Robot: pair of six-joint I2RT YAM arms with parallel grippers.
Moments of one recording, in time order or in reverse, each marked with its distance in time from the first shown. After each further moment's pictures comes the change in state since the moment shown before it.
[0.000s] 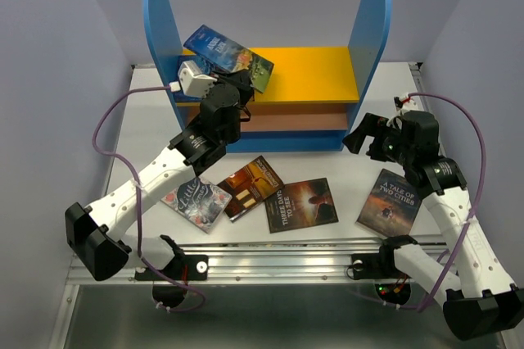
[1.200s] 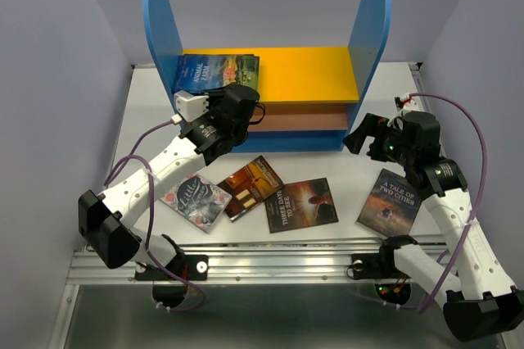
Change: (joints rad) left arm 0.013 0.094 0.086 -0.485 -0.199 -0.770; right arm 0.000 -0.011 0.000 0.000 -0.006 0.000
